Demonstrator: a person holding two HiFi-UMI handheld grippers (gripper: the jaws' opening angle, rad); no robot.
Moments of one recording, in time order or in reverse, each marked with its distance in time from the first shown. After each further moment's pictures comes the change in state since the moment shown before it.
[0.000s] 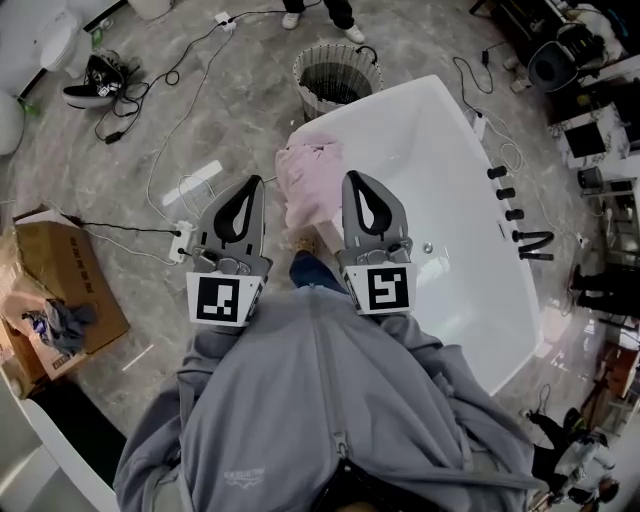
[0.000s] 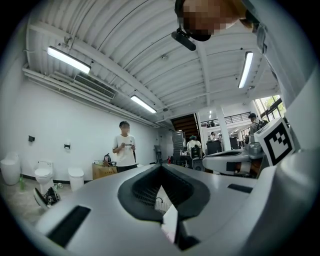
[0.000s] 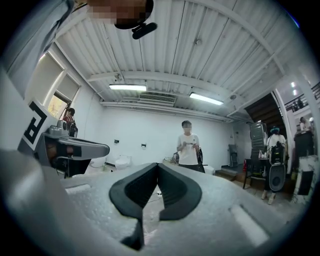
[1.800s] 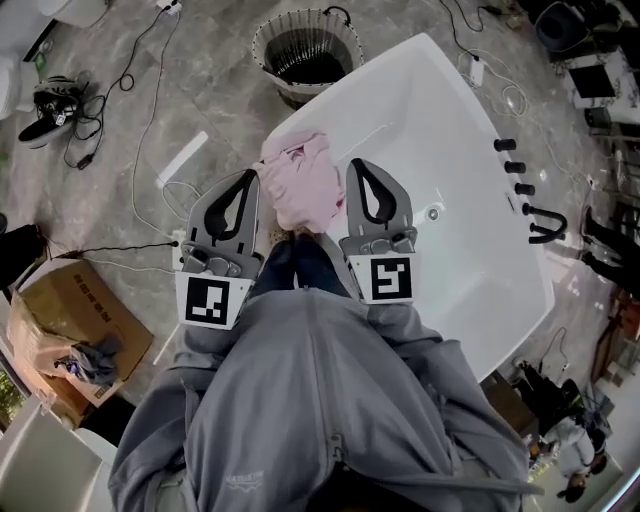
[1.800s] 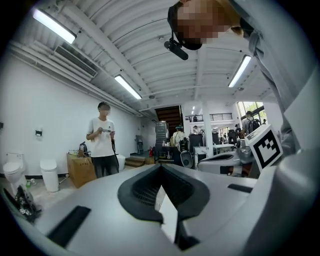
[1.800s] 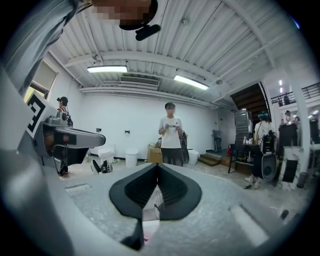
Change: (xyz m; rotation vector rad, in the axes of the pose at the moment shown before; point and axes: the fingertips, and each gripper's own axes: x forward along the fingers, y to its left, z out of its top) left arm 0.181 0.019 -0.072 -0.011 0.161 -0.257; right arm 0.108 -0.125 -0.096 0.089 0.157 -0.166
